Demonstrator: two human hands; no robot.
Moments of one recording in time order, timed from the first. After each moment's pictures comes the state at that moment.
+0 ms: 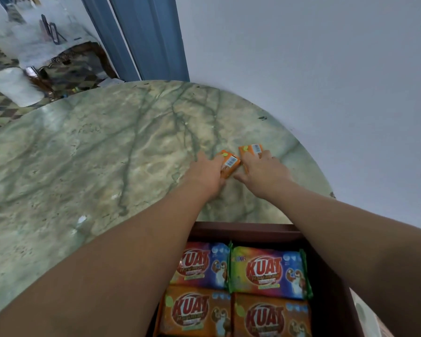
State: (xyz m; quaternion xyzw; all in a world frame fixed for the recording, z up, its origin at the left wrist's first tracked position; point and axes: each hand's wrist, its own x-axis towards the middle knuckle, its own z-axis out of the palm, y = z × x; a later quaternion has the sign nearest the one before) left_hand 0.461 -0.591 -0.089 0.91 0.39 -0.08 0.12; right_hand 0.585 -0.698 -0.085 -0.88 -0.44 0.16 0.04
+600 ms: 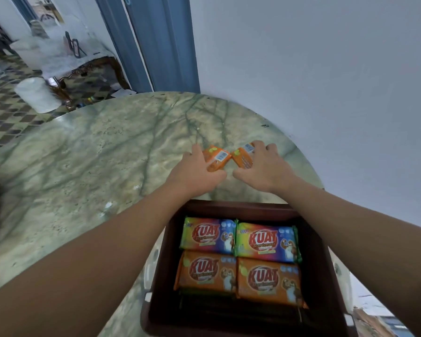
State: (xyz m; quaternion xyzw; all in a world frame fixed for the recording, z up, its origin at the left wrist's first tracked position) left_hand 0.378 -0.627 -0.007 0.85 0.45 0.05 0.28; right_hand 0.536 -0.737 -0.011 -0.86 -0.42 0.18 0.20
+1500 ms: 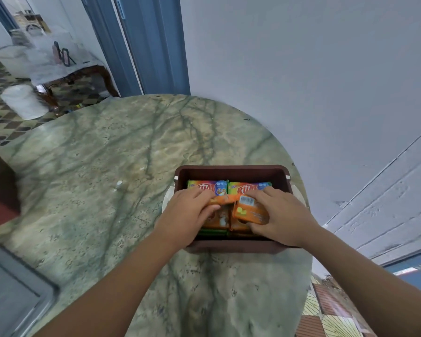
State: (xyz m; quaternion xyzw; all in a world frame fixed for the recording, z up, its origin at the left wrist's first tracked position) left_hand 0.235 -0.758 -0.034 0.96 0.21 0.15 0.14; right_hand 0.441 -0.936 -0.025 -0.80 -0.58 0.08 0.11
